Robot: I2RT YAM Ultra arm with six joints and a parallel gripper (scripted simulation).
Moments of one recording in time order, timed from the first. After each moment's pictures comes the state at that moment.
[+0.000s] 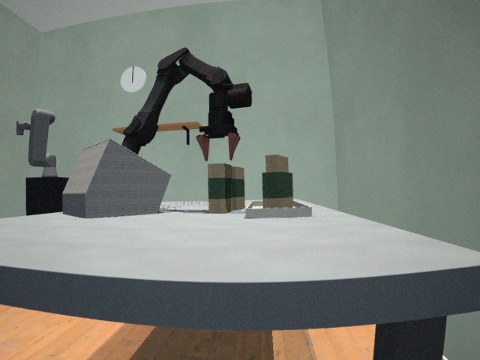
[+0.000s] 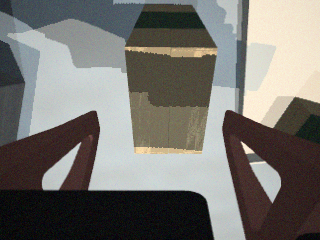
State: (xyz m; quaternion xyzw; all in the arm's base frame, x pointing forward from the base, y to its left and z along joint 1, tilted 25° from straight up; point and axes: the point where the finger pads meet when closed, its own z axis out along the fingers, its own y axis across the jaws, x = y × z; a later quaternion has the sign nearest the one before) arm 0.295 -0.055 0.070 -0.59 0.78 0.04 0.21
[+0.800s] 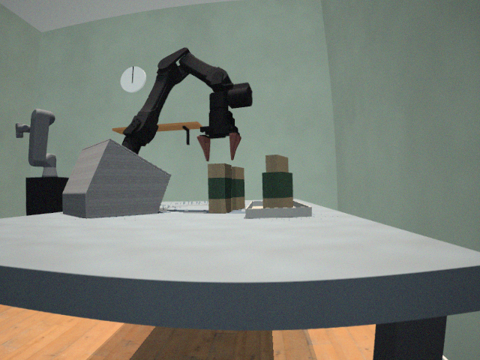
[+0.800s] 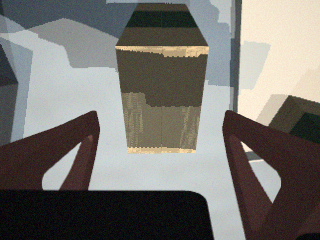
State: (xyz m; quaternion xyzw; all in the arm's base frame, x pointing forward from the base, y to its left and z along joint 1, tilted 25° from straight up) arm 0.299 -0.057 0.071 -0.58 0.78 0.04 0.21
